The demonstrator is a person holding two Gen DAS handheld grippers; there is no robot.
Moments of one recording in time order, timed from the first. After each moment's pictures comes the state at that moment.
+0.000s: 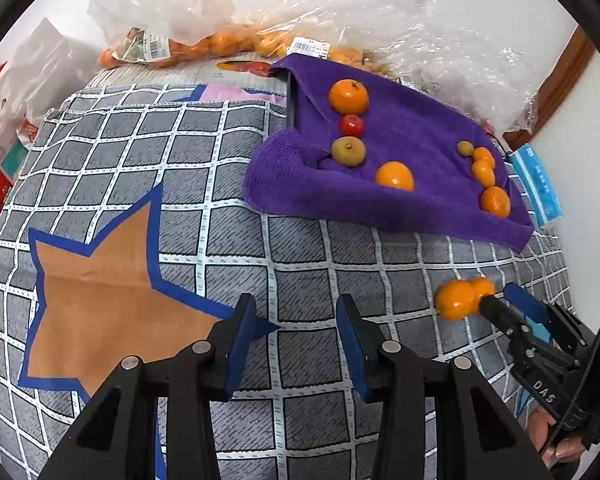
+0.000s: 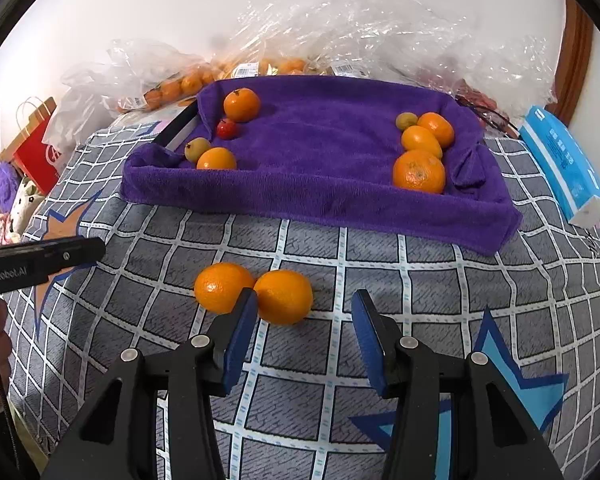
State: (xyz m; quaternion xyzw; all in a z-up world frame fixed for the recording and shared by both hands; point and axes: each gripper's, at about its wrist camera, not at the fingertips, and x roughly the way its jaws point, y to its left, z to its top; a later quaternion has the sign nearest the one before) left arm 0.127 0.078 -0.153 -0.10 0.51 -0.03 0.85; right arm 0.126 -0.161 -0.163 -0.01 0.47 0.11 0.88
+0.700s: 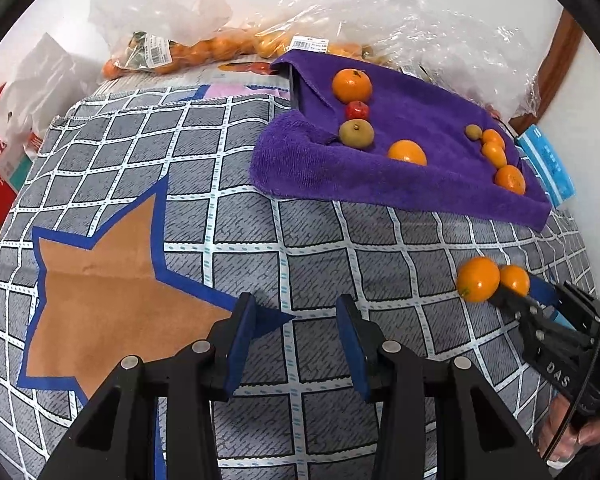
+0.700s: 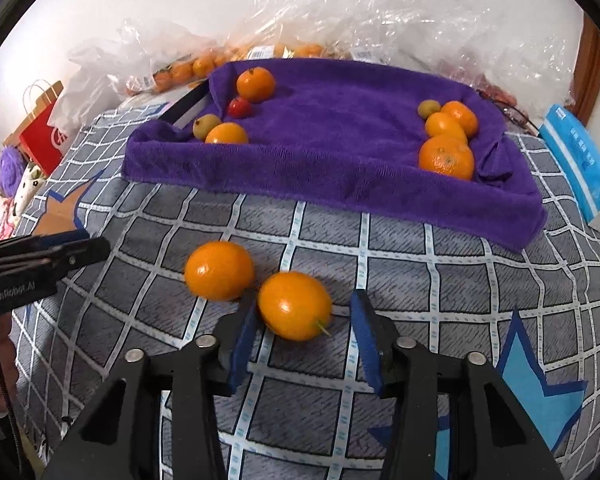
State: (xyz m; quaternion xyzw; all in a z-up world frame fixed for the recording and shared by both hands) left arm 0.116 0.073 -0.167 -0.06 0.49 -0.03 0.87; right arm 0.126 -0.149 -0.183 -0.03 0.46 0.12 0.88
